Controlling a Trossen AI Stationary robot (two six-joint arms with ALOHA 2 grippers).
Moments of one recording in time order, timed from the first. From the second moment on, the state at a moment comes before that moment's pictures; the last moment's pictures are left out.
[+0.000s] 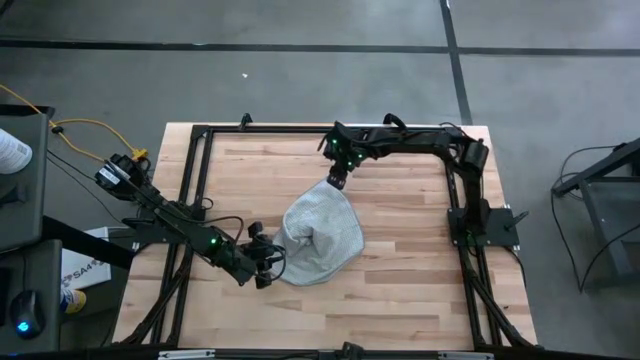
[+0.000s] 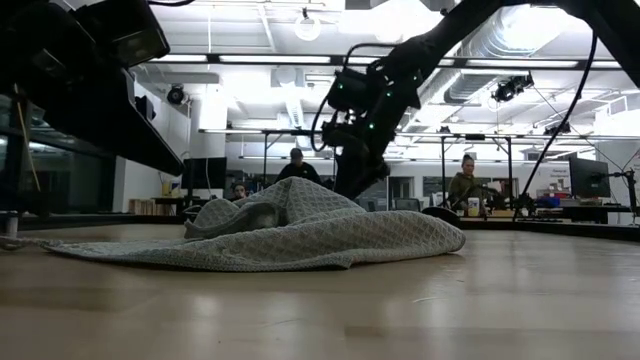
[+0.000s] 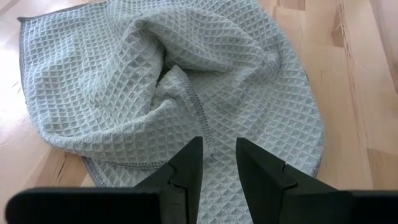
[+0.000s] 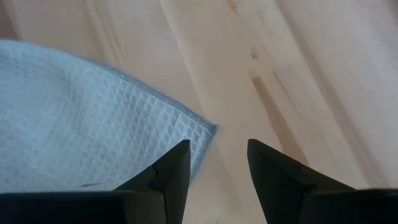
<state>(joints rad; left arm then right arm) -0.60 1.41 0.59 0.06 -0.62 -0.61 -0.45 1.99 1.39 -0.47 -0.18 0.02</state>
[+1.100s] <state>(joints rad) -0.60 1.41 0.59 0.06 -0.60 -0.62 -0.44 2.08 1.39 -0.44 -0.27 0.05</state>
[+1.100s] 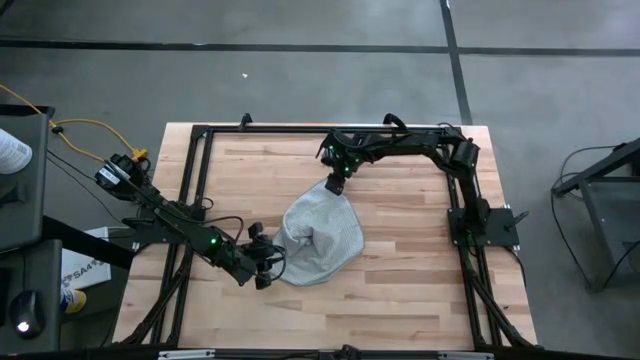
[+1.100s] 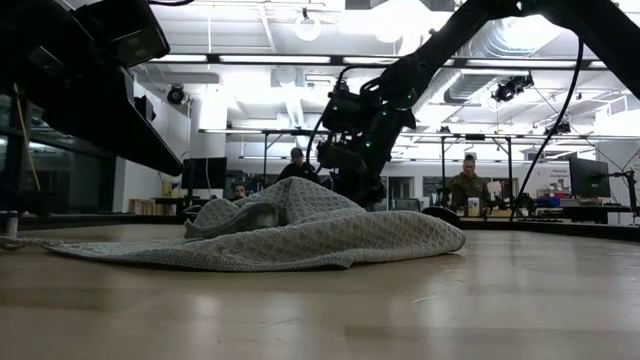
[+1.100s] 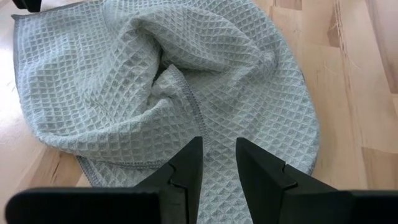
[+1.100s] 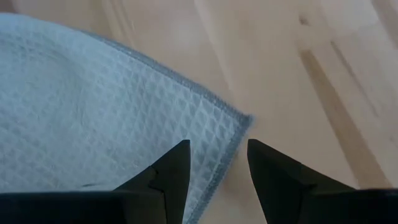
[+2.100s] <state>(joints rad) -0.60 1.41 0.59 0.06 -0.58 -0.63 -0.35 2.11 1.39 -0.47 -0.28 0.08</state>
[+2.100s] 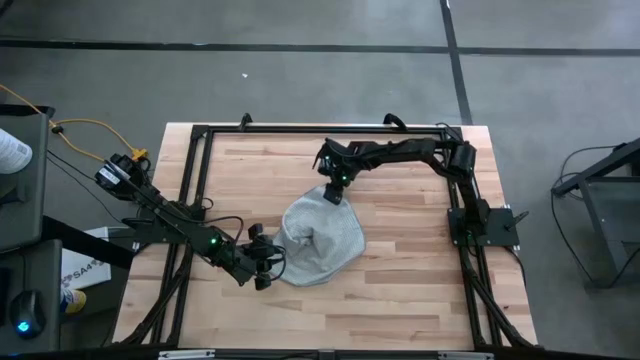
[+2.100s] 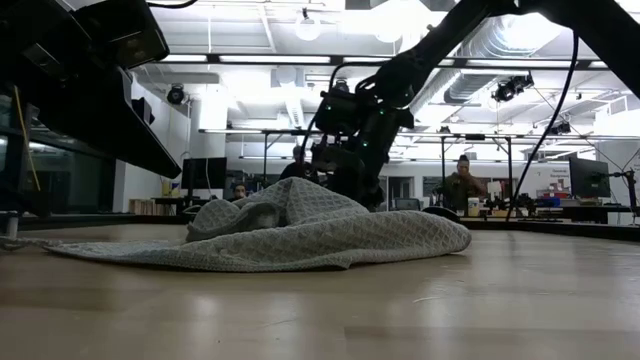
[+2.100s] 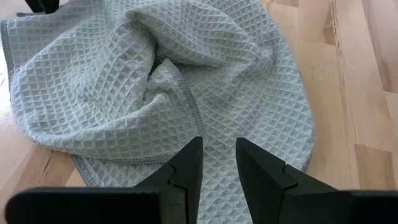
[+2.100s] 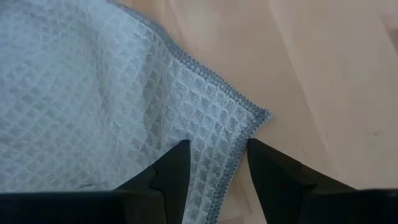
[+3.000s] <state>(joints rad) -0.60 1.41 0.59 0.06 -0.56 -0.64 -0.37 2.10 1.39 -0.42 -0.22 0.05</state>
